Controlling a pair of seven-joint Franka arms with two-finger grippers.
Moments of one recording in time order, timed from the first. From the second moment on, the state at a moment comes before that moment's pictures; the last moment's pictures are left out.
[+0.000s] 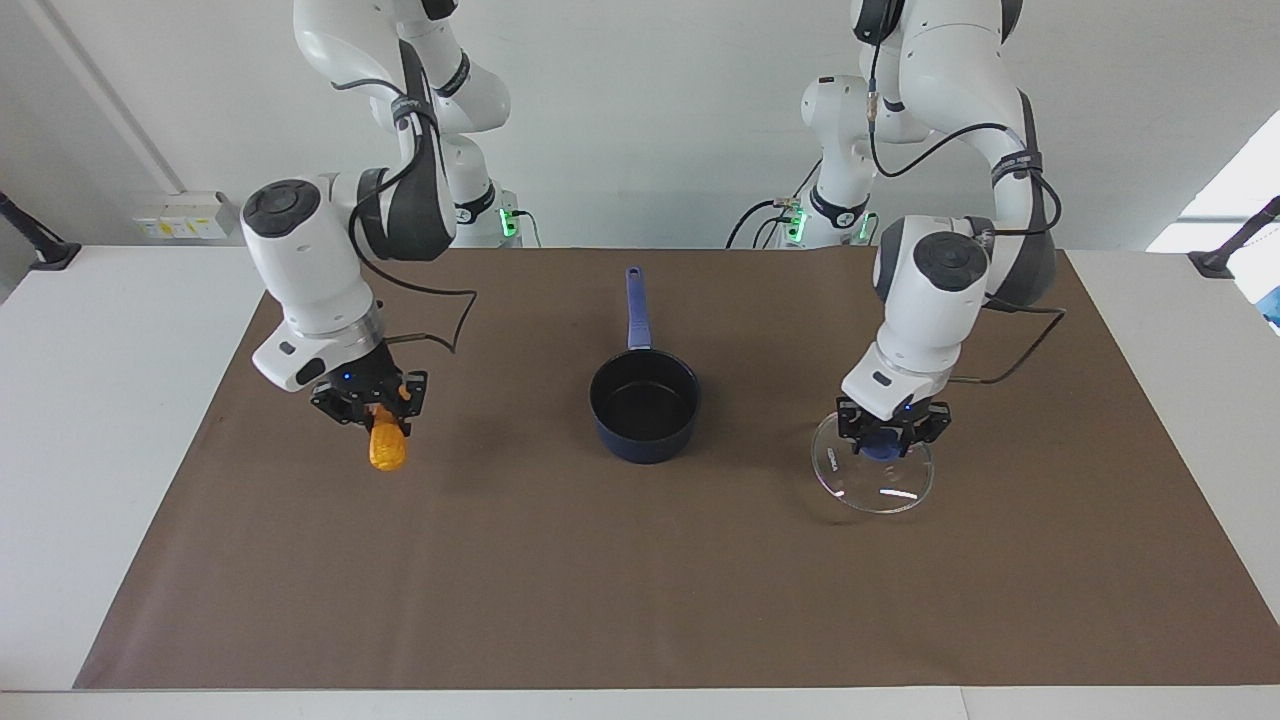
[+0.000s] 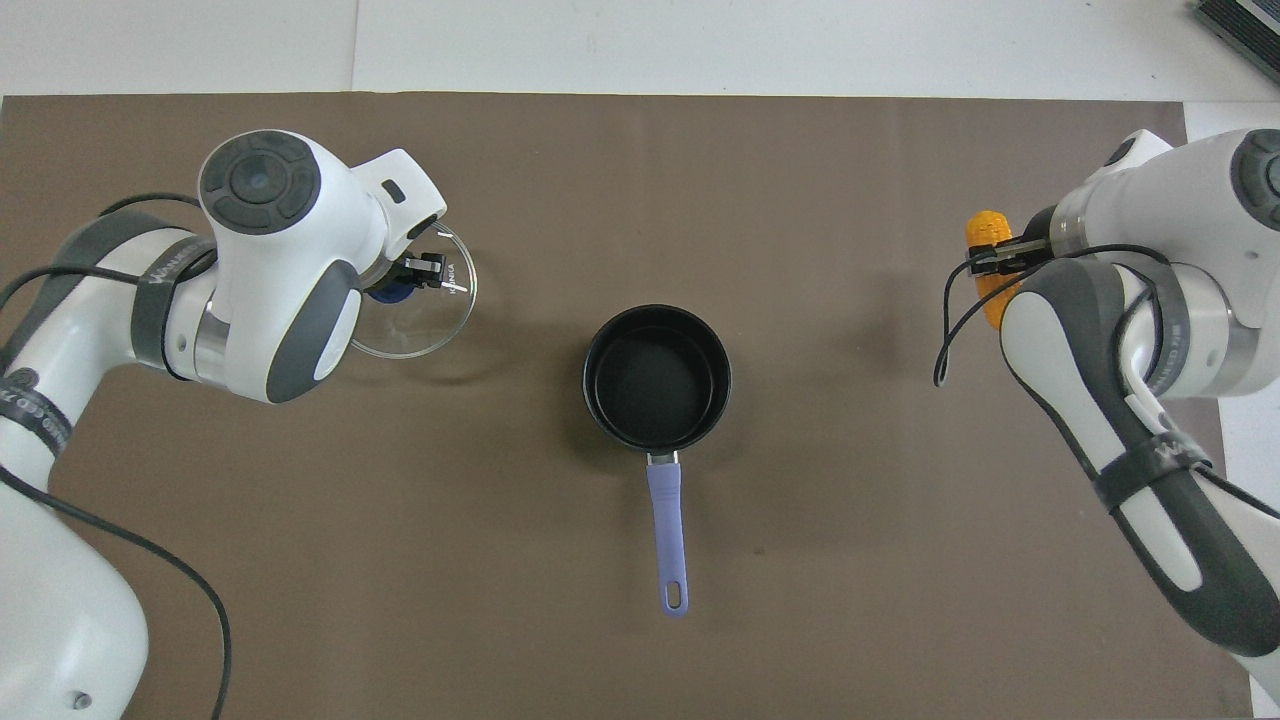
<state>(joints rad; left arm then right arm) -0.21 0.33 0.00 -1.74 0.08 2.16 -0.03 0.13 0.21 -0.04 -1.76 0.01 2.09 -0.01</state>
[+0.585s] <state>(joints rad) 0.02 0.32 0.00 -1.79 -0.06 2.24 0.40 0.47 0.21 -0.03 -1.75 -0.05 2.08 0.49</state>
